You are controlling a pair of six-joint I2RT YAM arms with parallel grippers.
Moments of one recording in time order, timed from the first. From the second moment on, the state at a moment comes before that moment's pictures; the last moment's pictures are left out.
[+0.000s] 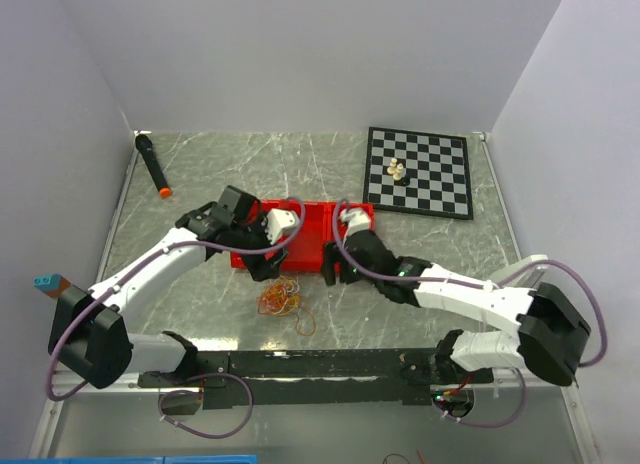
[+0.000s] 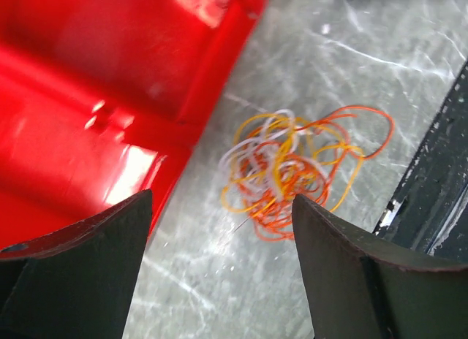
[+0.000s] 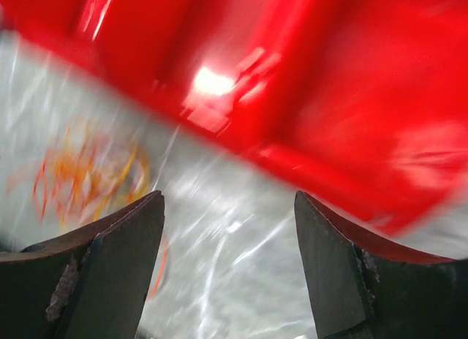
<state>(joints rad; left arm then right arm) -0.50 1.29 0.98 -0.69 0.45 0.46 0.88 1.19 0.71 -0.16 0.26 0.52</state>
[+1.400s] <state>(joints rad) -0.53 1.22 0.97 -0.66 0.50 0.48 1.02 1.20 0.52 -0.06 0.00 0.56</state>
